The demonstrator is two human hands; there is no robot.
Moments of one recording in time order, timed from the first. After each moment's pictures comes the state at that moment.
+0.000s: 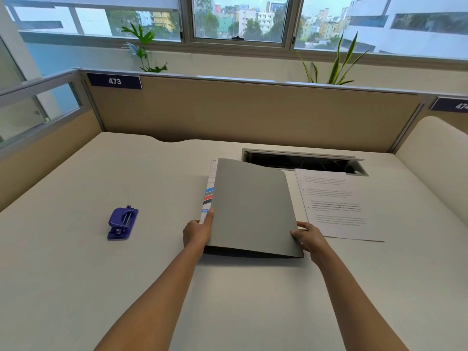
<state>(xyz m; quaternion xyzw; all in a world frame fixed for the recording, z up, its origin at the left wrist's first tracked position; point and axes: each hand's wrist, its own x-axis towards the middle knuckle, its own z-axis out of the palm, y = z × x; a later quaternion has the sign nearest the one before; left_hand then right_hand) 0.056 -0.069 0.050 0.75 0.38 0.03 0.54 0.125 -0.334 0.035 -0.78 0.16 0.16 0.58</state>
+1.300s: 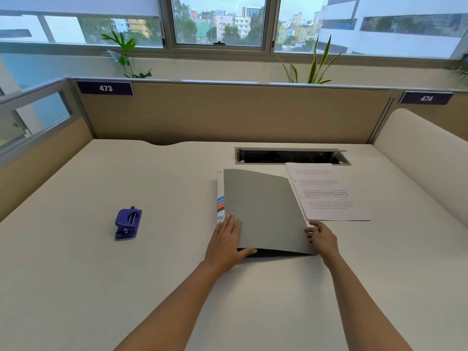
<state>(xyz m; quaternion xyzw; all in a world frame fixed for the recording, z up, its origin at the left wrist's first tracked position) 0.000 -0.103 0.038 0.99 -0.06 0.00 0.15 0.069 -0.357 0.029 -0.85 0.17 0.00 0.50</state>
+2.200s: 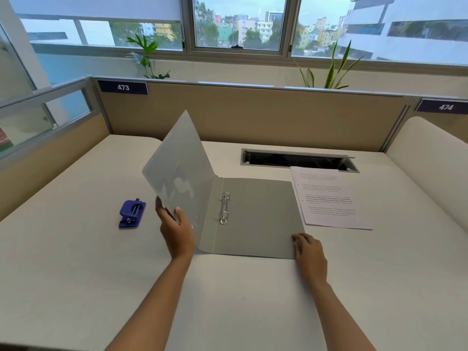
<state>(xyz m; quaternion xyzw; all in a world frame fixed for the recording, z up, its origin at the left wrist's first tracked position) -0.026 -0.078 0.093 0.67 0.28 0.41 0.55 0.034 -0.352 0.003 -0.96 -0.01 -0.10 0.28</state>
